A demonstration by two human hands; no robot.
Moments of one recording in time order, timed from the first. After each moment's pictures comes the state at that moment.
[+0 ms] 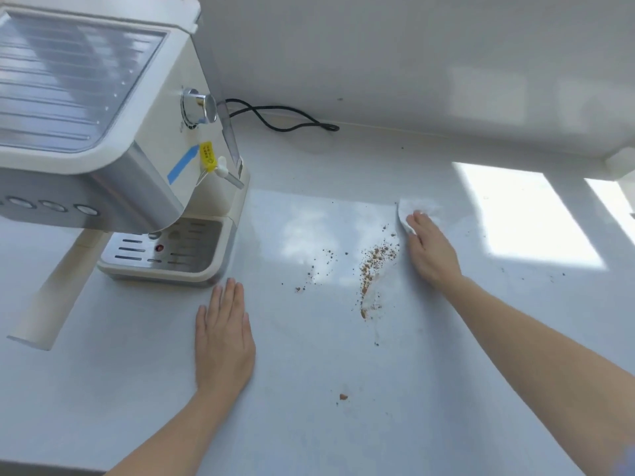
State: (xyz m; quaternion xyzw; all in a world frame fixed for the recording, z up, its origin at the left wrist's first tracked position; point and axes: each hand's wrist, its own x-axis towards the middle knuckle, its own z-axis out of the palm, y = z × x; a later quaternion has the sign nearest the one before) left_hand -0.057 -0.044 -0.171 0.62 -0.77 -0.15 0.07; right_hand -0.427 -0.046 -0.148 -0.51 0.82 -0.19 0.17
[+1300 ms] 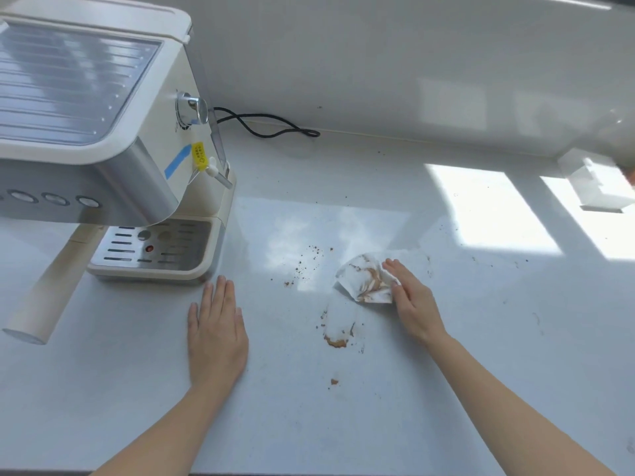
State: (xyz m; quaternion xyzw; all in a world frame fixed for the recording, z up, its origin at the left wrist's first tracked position) left_hand -0.058 -0.041 -0.163 0.61 -0.77 -0.17 0.09; right_hand -0.362 0.054 -0.143 -0.46 0.78 -0.33 0.25
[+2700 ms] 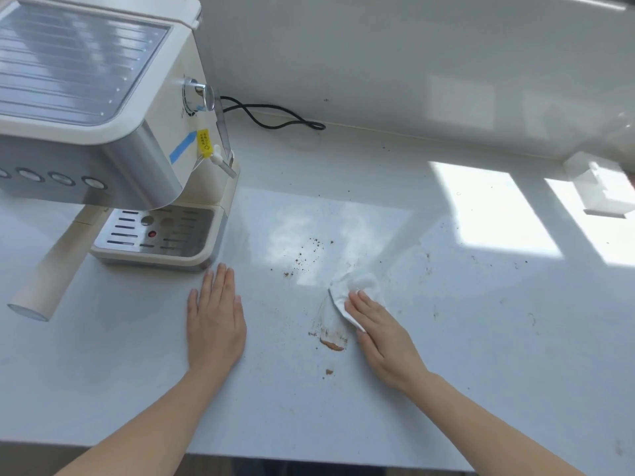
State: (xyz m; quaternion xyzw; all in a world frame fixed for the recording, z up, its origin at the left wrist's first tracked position) left_hand -0.058 -0.041 -0.164 0.61 -0.77 -0.17 0.09; right_hand -0.308 0.096 -0.144 -0.66 0.70 -0.18 0.23
